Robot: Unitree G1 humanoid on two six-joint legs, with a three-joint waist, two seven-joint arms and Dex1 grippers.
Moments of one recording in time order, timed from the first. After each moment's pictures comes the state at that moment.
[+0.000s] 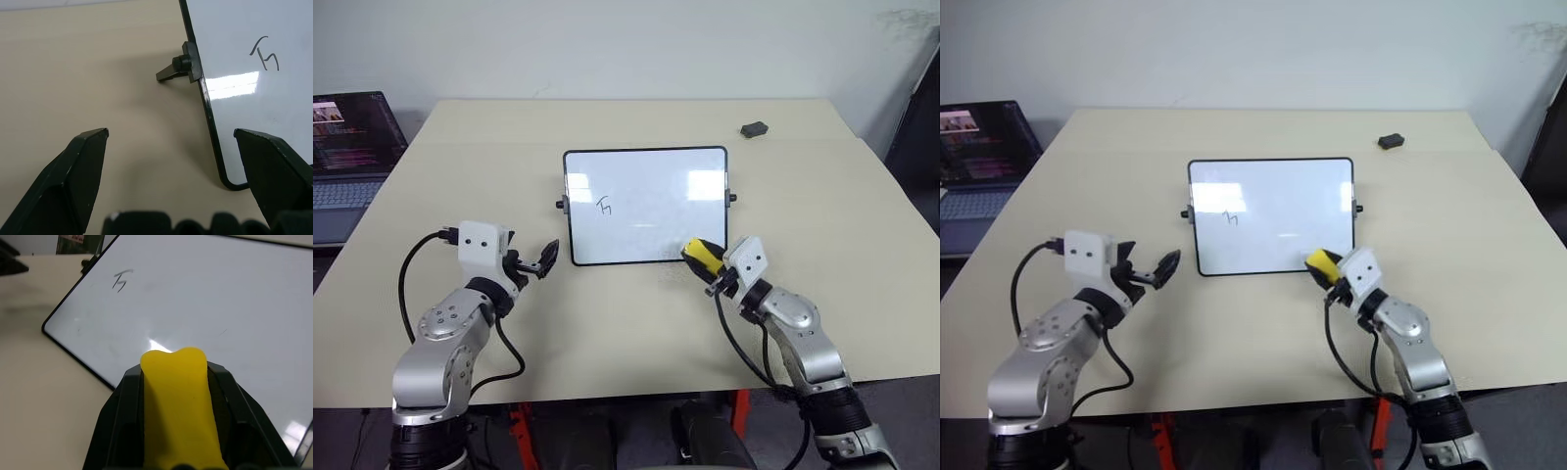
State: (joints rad) left arm -0.11 0.44 0.25 -0.40 -0.35 0.65 -0.25; right arm -0.22 -0.30 0.14 -0.06 0.08 0.03 0.57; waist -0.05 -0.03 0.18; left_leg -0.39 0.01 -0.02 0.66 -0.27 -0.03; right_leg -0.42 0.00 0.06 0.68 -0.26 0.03
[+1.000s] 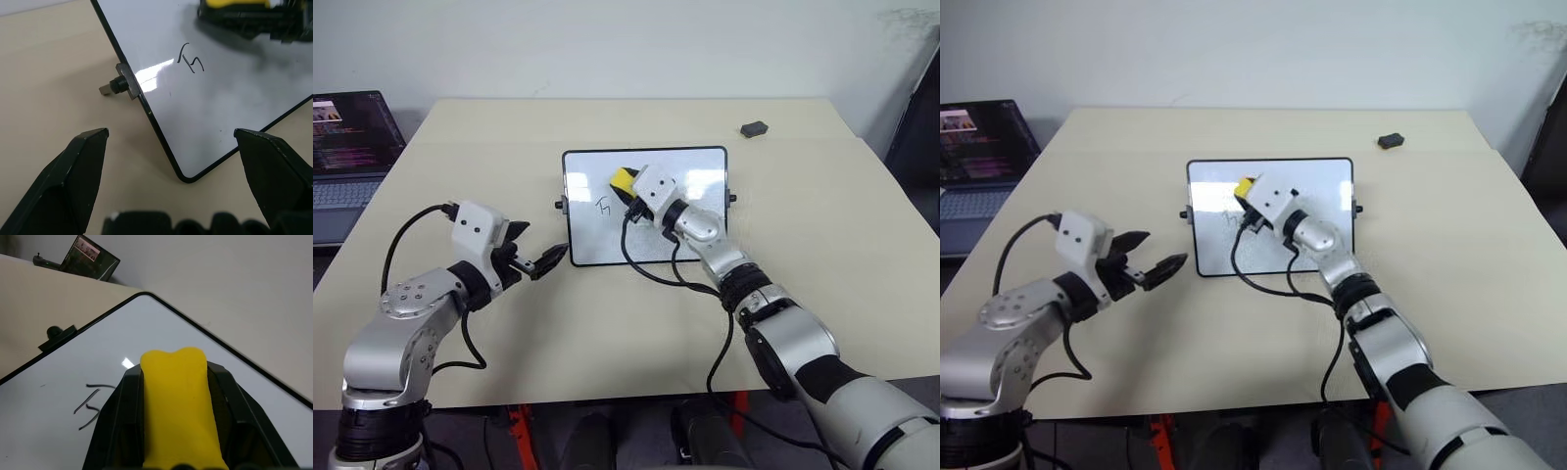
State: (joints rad) left arm -0.17 0.68 0.26 -0.39 -0.48 0.72 -0.56; right arm -1.07 0.00 0.22 1.13 -0.17 -0.47 0.35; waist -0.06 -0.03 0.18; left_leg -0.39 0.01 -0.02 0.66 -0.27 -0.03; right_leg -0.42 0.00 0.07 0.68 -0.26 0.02
